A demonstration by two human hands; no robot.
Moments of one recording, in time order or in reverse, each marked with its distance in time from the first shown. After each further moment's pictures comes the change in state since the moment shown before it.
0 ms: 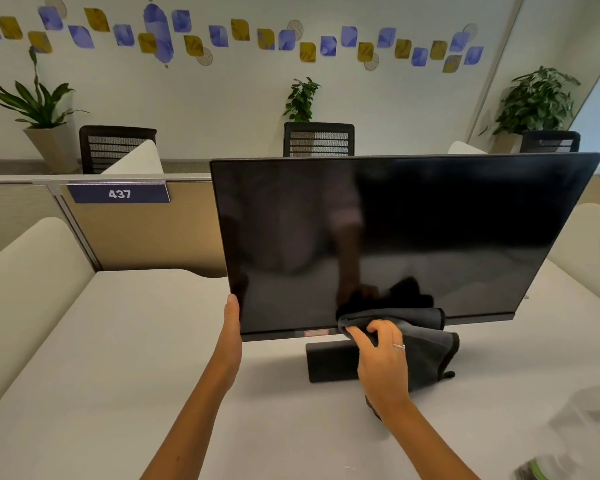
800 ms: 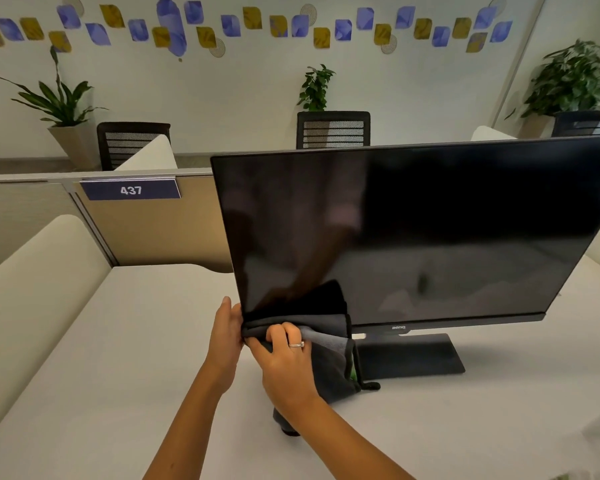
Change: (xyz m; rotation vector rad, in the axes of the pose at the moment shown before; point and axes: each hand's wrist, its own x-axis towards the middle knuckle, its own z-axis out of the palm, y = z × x) left_hand -0.012 0.014 -0.015 -0.091 -0.069 -0.039; right_hand -0.006 -0.148 0.044 0.197 -0.144 -0.281
